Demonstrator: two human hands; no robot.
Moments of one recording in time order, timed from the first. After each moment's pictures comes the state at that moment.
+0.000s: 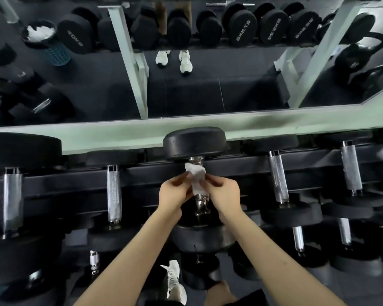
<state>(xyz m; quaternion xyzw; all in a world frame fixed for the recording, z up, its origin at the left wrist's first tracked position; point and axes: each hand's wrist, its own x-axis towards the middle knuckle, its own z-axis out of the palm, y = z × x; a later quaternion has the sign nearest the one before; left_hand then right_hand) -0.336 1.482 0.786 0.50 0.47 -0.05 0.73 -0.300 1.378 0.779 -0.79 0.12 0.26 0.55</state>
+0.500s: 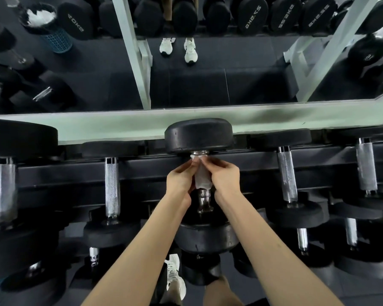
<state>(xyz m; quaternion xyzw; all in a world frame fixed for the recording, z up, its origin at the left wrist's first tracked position) -0.309 1.478 0.782 0.35 0.51 -0.02 0.79 -0.273 1.402 0.773 -0.65 0.25 0.26 0.67</state>
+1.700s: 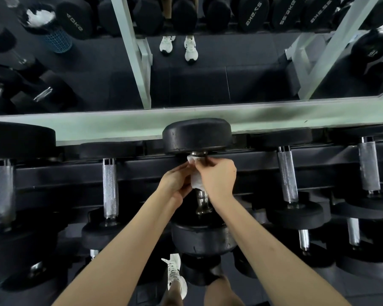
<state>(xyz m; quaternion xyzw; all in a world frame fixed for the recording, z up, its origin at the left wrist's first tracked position) -0.312 1.496 0.771 0.38 0.49 -0.09 0.78 -0.277 1.411 0.782 -0.86 0.08 0.14 0.48</state>
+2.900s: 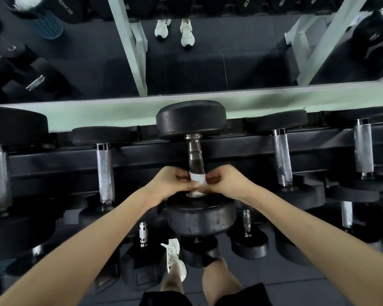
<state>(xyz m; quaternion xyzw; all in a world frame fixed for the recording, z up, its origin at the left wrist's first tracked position) -0.348 1.509 0.757 0.71 0.23 -0.27 0.61 -0.277 1.338 0.759 -0.78 -0.13 0.46 0.40</state>
